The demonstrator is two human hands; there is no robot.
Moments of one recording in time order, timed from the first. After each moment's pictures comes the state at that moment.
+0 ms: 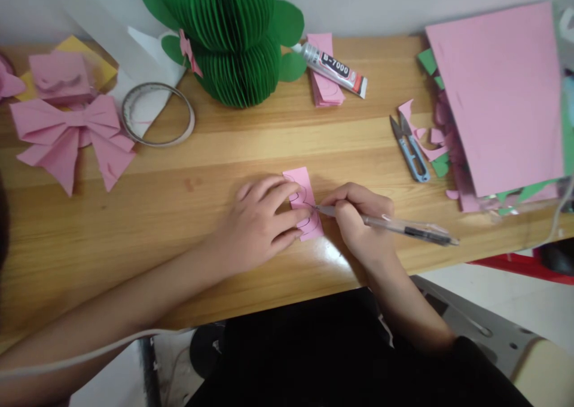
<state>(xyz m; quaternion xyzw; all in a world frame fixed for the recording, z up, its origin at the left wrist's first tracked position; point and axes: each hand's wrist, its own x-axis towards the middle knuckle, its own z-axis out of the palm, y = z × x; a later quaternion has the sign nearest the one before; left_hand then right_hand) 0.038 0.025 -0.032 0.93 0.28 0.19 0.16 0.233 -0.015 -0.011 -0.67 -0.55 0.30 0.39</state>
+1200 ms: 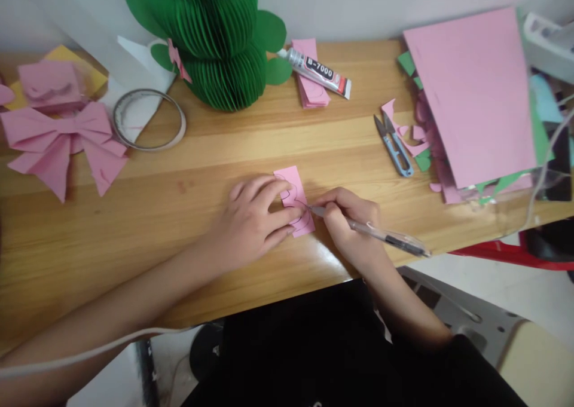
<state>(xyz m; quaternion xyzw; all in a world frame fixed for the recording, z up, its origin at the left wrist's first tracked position) 0.038 0.026 -0.030 0.93 0.27 0.19 0.15 0.233 -0.028 -0.008 -0.68 -0.56 0.29 0.37</state>
